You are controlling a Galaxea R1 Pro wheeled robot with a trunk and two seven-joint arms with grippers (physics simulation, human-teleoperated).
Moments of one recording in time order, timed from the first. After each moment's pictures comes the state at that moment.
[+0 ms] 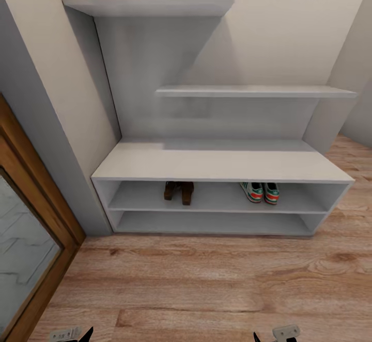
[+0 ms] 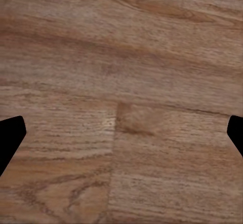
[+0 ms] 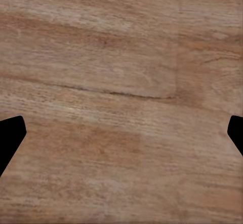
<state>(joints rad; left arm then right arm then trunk) -0.22 0.20 0.47 -0.37 -0.04 -0.34 -0.52 -0.38 -0.11 0.01 -0.03 0.08 -0.57 0.06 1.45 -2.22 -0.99</state>
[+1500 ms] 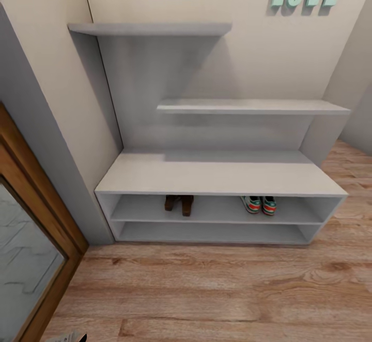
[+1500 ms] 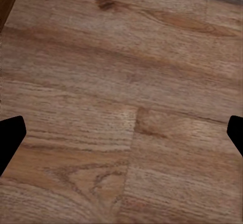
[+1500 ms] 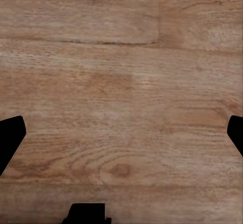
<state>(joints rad) -0.22 0.20 0.47 -0.33 -0.04 -0.34 -0.39 -0.23 -0.10 0.02 -0.03 -0.03 -0.56 0.05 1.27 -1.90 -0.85</state>
